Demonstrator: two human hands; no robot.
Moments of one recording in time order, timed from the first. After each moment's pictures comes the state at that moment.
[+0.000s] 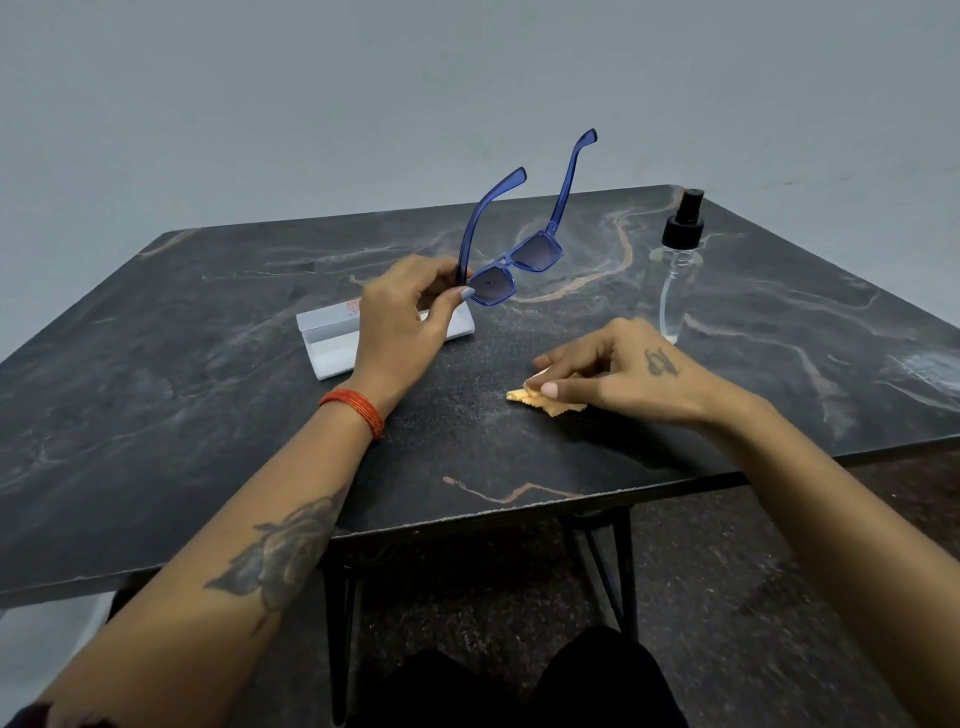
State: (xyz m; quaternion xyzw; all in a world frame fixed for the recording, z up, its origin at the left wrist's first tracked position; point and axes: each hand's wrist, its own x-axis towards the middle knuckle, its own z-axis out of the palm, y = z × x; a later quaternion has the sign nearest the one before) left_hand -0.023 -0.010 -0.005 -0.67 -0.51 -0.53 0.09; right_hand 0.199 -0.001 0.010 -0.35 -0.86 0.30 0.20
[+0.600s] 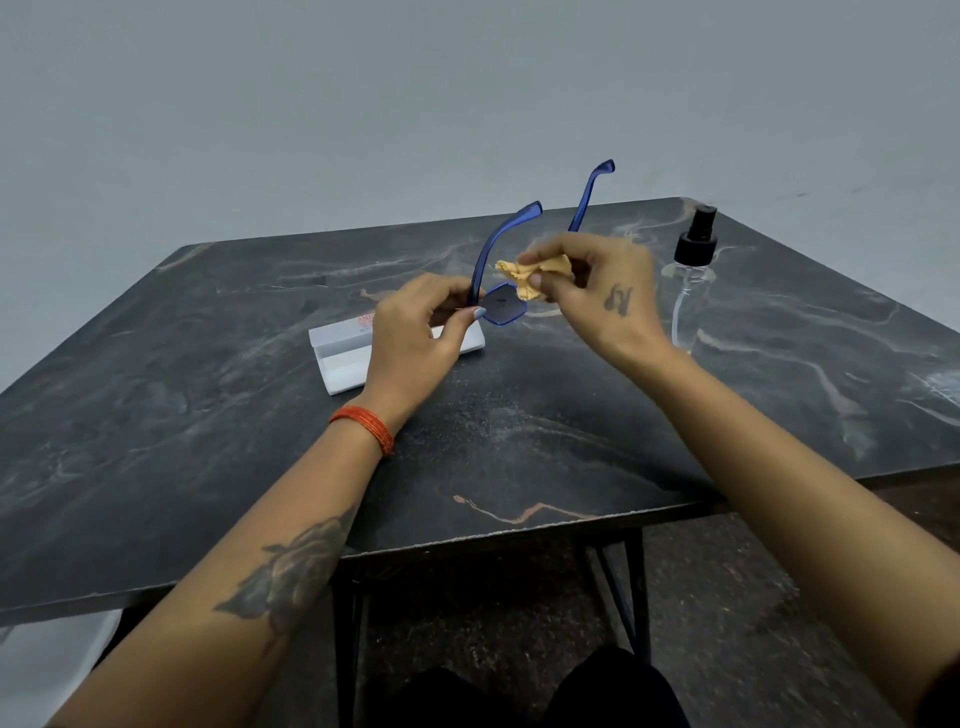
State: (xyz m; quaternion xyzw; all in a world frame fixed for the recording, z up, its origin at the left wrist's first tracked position) left_hand -0.020 -0.012 -0.006 -0.68 -0.51 -0.53 0.07; right_hand 0.149 0.037 0.029 -0.36 -0.76 0.19 0.50
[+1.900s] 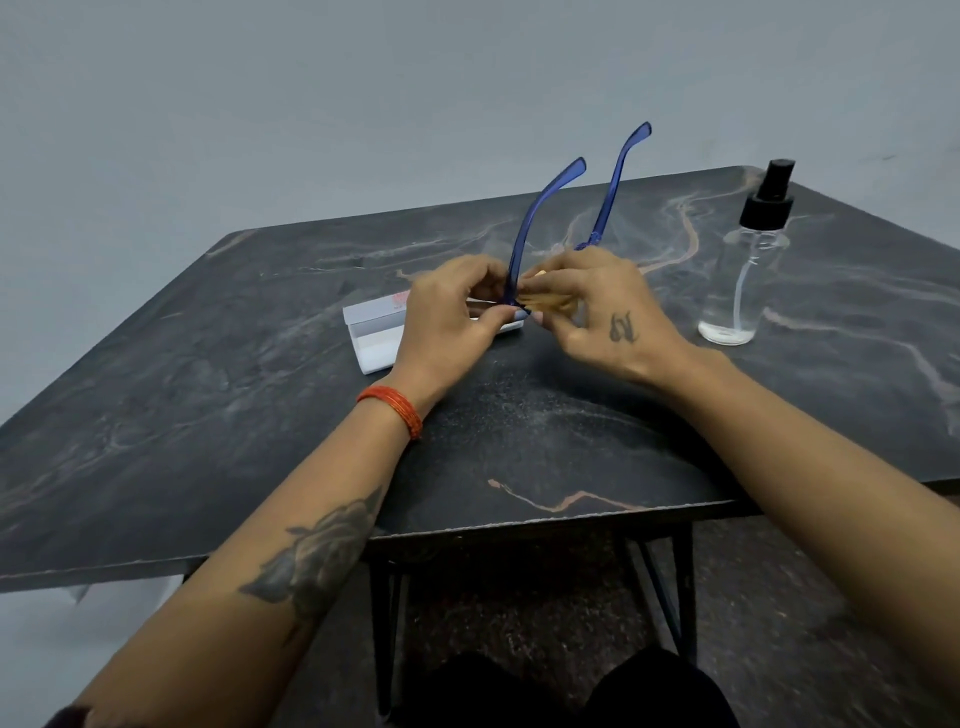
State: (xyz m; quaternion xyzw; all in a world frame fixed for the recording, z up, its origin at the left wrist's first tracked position) left_hand -0.027 -0.009 -0.009 -0.69 -0.54 -0.48 0.03; right_hand 0.133 0.039 0.000 -0.28 -0.88 0.04 0.37
